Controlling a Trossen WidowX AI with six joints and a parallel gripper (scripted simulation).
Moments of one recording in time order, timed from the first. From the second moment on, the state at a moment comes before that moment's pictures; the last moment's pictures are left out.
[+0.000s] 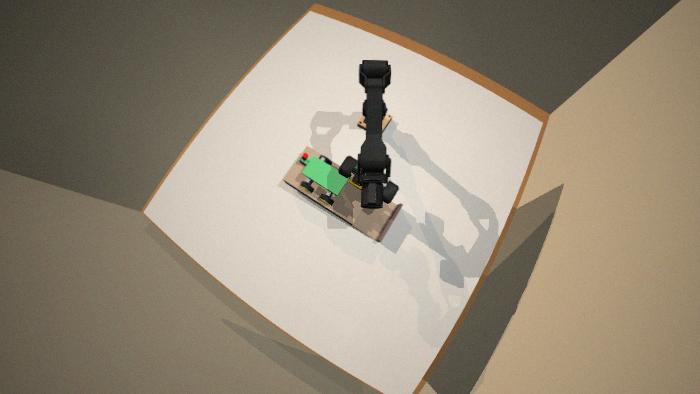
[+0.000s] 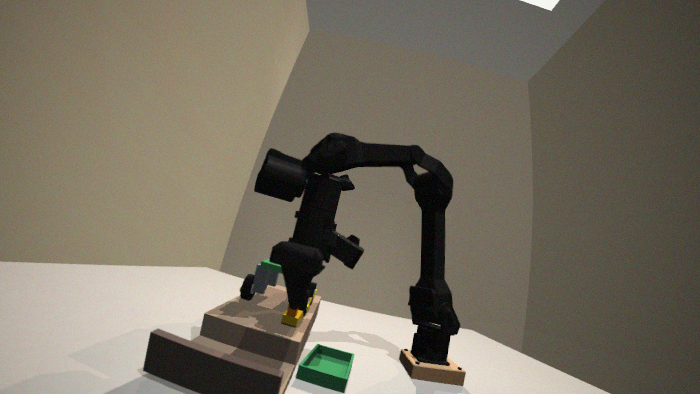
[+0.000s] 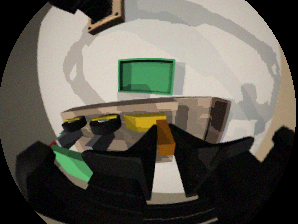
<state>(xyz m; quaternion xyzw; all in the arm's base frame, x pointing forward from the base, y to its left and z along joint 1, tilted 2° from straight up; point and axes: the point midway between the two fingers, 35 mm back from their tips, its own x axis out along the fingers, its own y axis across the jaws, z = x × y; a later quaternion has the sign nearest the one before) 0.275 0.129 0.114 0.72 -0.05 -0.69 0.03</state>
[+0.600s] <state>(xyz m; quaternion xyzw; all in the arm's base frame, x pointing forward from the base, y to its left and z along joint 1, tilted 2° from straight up) 0.276 0.122 0.116 0.72 -0.05 -0.69 0.03</state>
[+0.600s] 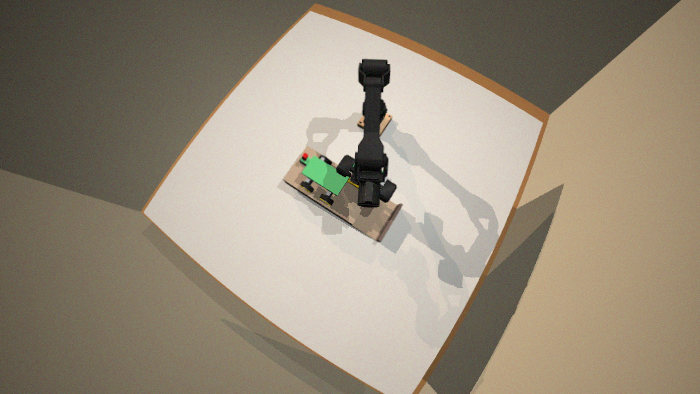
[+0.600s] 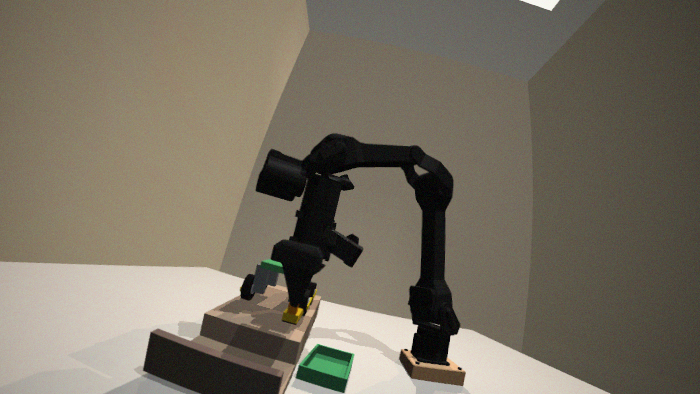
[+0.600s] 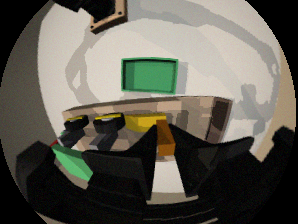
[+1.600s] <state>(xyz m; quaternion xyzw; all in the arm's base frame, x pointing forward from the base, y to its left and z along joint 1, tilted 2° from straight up) 0.273 0.129 0.168 0.72 -0.05 -0.69 0.04</state>
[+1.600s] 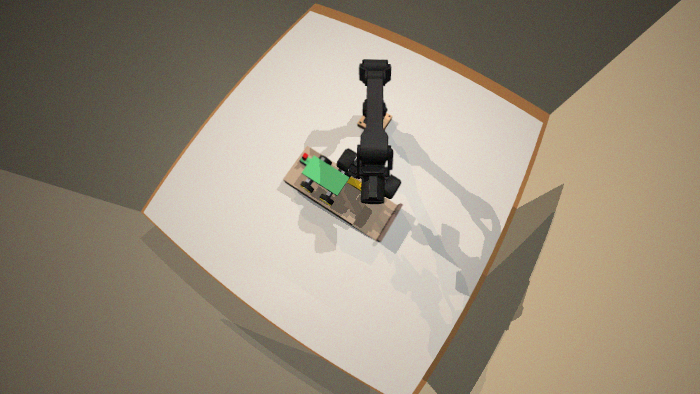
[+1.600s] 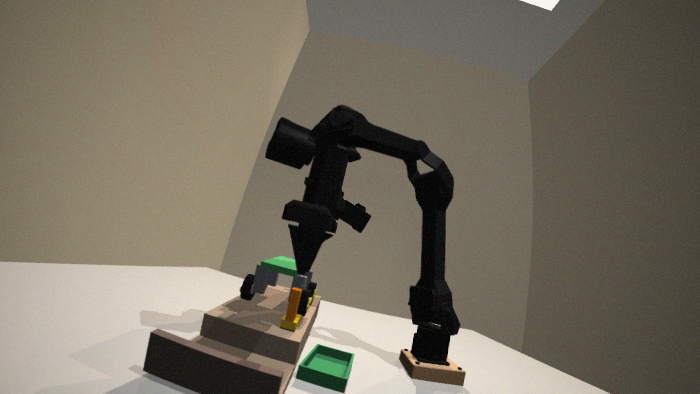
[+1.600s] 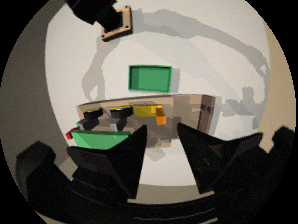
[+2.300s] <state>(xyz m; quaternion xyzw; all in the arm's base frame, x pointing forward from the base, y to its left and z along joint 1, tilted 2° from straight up) 0.303 0.061 0.188 0.71 -0.29 -0.61 -0.21</state>
